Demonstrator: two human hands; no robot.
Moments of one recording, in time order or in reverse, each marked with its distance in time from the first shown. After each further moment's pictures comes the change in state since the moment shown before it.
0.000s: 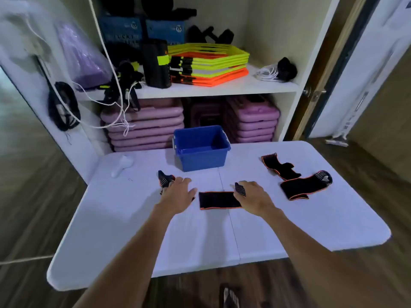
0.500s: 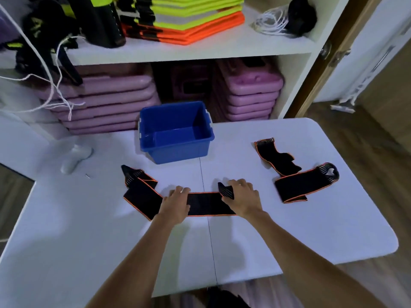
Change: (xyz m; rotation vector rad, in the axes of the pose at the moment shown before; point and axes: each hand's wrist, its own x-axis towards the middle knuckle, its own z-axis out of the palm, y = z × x) left_hand 0.112 0.025 0.112 0.174 -0.317 -0.046; right_hand 0.121 0.073 0.033 -0.142 -0.147 0.066
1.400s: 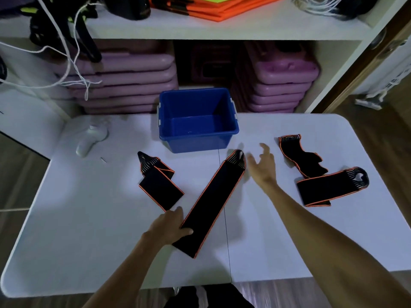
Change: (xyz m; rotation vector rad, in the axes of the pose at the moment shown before) left_hand -0.049 -0.068 0.024 -0.162 -0.230 -0.074; right_hand 0.084 -0.016 -0.012 0.684 0.260 0.186
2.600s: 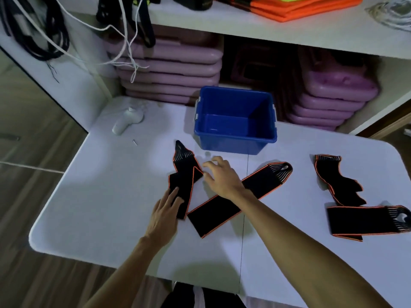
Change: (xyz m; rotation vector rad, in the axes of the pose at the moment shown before) left_hand -0.008 -0.063 0.032 -0.040 0.551 0.027; right_hand -0.054 -0.068 0.123 -0.583 -0.549 -0.730
